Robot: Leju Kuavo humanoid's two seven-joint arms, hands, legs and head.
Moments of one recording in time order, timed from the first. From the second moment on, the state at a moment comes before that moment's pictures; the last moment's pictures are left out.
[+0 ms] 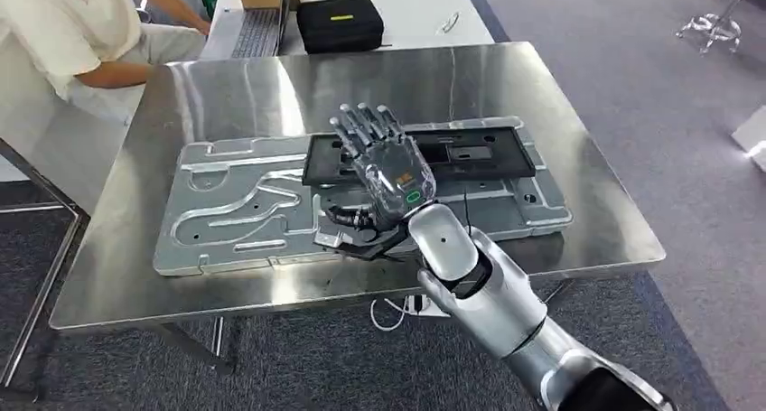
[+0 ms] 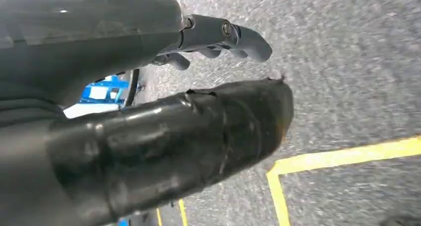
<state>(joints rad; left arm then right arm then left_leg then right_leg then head) -0.03 -0.09 0.63 -0.17 -1.26 -0.14 0.10 -0.58 -0.09 0.84 -1.32 1.36 -0.08 0.14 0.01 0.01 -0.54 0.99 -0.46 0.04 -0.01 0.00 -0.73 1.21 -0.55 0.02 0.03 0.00</state>
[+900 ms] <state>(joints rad) -0.03 -0.06 0.62 -0.18 -1.28 -0.10 0.10 -0.50 -0.07 0.86 -1.26 1.35 -0.09 0.14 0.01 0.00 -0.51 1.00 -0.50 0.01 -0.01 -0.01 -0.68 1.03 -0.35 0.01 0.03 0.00</state>
